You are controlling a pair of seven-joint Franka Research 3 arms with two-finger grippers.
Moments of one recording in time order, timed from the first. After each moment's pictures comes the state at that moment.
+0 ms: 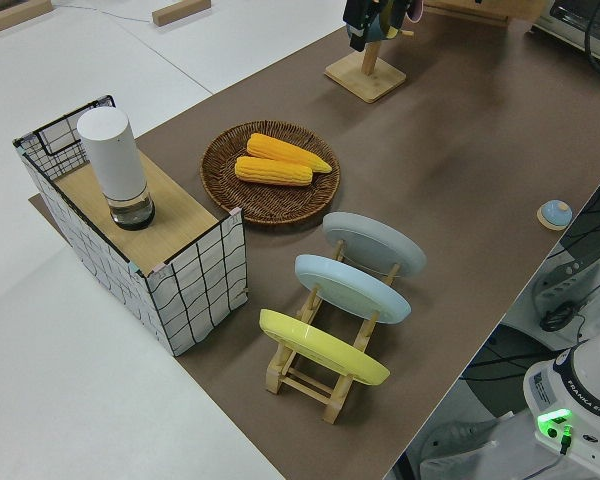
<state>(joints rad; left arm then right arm) -0.15 0.04 0.15 -1.49 -0.02 1.56 0.05 0.09 0.44 0.35 -1.32 -0.17 1.72 1.61</state>
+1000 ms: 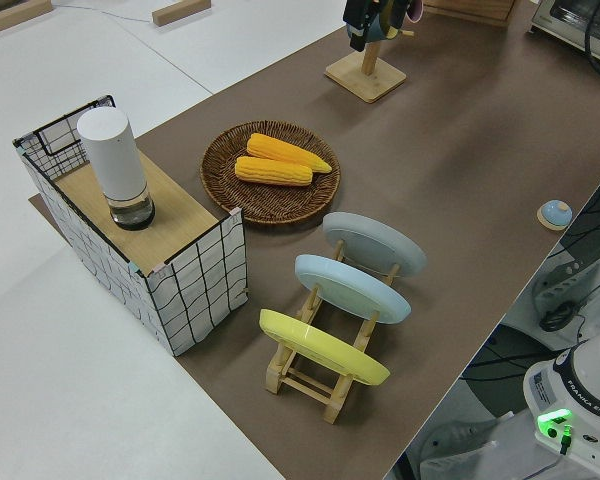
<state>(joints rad) -0.15 0.04 0.15 -1.49 -0.02 1.56 0.05 -0.11 0.47 0.35 -1.32 -0.17 1.78 1.35</state>
